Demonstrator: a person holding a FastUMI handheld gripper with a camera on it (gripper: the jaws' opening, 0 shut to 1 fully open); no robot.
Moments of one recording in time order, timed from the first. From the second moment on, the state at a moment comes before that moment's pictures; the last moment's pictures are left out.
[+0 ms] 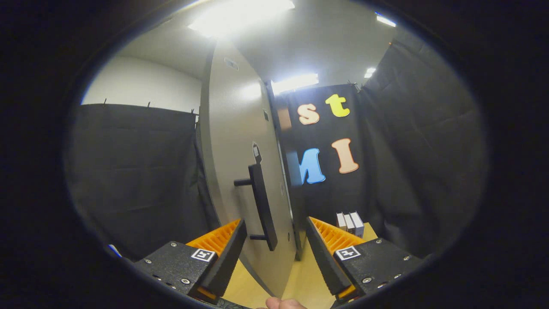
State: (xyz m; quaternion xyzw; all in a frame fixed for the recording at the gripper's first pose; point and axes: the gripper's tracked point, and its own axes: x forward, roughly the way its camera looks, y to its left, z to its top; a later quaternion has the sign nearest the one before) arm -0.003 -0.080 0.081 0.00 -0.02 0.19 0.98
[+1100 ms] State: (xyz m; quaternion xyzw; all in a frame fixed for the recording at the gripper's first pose) arm 0.001 0.301 -0.291 -0.06 0.06 0.21 0.97
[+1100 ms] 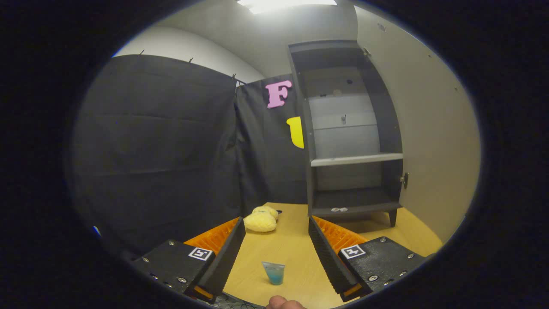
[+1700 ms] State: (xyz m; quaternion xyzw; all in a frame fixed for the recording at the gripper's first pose) arm 0.035 0.304 -0.456 -0.09 0.18 0.11 0.97
